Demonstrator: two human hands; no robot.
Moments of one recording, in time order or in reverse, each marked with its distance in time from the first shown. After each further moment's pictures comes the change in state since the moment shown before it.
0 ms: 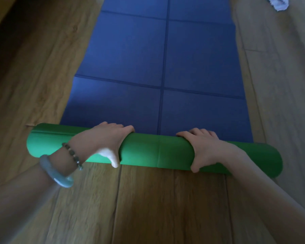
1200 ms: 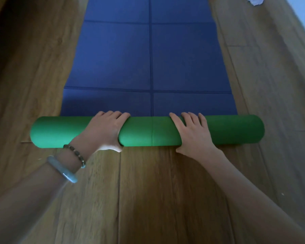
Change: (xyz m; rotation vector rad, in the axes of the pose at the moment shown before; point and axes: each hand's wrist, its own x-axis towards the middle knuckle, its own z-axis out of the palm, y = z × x) left_hand 0.022 -0.010 -0.012 0.131 0.393 -0.007; right_hand 0.016 -0.008 0.019 -0.159 0.524 0.127
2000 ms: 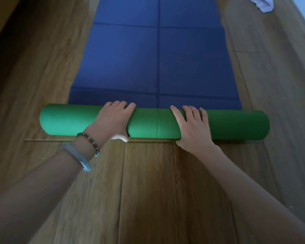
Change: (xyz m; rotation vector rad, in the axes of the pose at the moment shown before) left_hand 0.030 -0.006 -0.012 0.036 -0.038 -0.083; right_hand 0.031 -0.002 0.013 -0.014 0.251 -0.013
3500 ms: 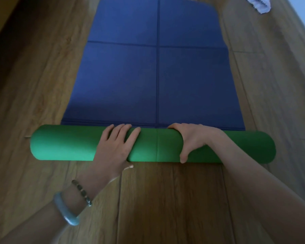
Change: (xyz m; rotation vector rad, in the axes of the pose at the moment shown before) left_hand -0.080 0.049 0.045 -0.062 0.284 0.008; right_hand 0.012 0.010 -0.049 0.330 -0.875 -0.059
